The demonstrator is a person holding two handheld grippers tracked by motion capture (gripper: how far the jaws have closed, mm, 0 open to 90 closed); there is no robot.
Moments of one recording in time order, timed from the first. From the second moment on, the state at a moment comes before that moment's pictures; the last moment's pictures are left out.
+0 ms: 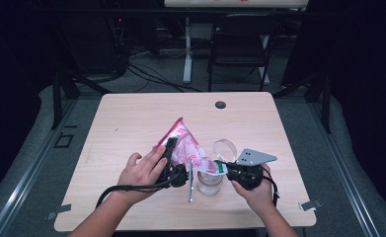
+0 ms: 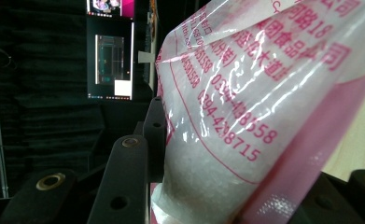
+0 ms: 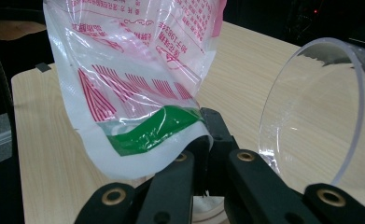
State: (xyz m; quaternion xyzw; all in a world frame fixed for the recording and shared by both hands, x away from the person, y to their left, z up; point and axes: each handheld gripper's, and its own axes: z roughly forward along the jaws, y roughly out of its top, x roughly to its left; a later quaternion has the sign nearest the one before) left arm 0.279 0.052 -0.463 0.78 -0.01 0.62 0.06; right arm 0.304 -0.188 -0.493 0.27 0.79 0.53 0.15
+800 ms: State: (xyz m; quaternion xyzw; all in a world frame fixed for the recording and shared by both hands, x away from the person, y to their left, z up) left arm 0.277 0.051 -0.463 0.78 -0.02 0.62 0.06; right arm 0.306 -0.188 -0.494 0.27 0.79 0.53 0.16
